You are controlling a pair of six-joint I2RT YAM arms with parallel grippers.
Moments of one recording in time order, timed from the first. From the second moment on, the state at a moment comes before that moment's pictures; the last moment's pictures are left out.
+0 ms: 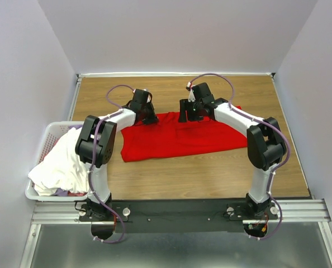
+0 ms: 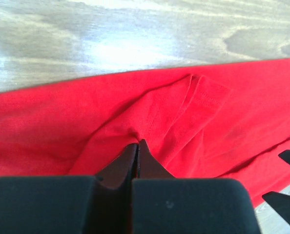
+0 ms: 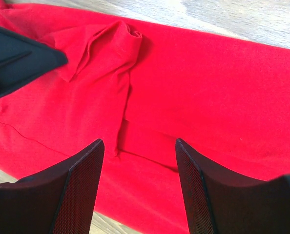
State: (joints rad) left arm -0.35 1.96 1.26 -0.12 0.18 -0.66; right arm 0.50 1.93 1.43 -0.36 -0.17 0.29
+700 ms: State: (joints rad) left arm -0.27 1.71 1.11 -0.35 0.21 -0.40; right arm 0.50 1.93 1.43 -0.34 -0.27 0.30
